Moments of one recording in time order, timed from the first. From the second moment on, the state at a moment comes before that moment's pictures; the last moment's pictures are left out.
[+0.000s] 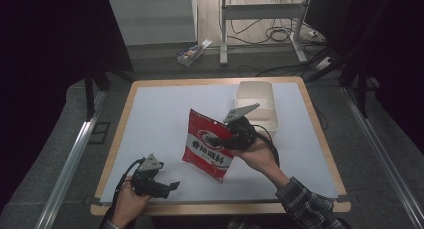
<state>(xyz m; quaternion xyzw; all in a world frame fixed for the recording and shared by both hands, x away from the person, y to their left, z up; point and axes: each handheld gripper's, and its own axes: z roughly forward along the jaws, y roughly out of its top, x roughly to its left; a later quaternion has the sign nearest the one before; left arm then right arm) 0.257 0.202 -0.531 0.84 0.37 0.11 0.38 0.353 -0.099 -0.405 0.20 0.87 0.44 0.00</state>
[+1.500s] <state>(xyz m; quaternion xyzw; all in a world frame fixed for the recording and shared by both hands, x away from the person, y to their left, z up) 0.258 0.200 -0.533 0.84 0.37 0.11 0.37 0.431 -0.096 -0.340 0.25 0.84 0.47 0.10</state>
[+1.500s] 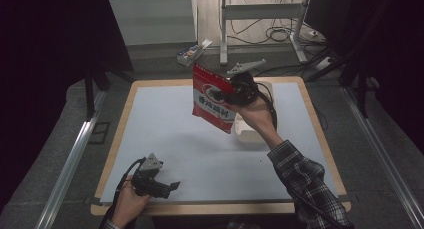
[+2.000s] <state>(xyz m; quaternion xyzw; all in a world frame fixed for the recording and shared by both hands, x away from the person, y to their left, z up) 0.258 0.199 -0.533 0.84 0.37 0.11 0.37 0.452 -0.115 -0.336 0.29 0.83 0.47 0.12</state>
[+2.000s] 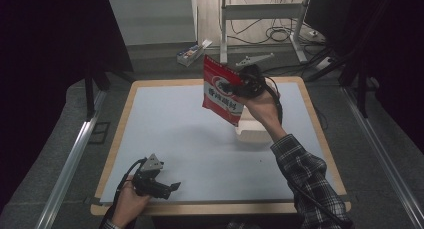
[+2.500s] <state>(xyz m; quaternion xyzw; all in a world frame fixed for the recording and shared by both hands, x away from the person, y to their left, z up) 0.258 0.199 -0.533 0.84 0.37 0.11 0.37 0.460 -0.135 -0.340 0.31 0.82 0.46 0.14</state>
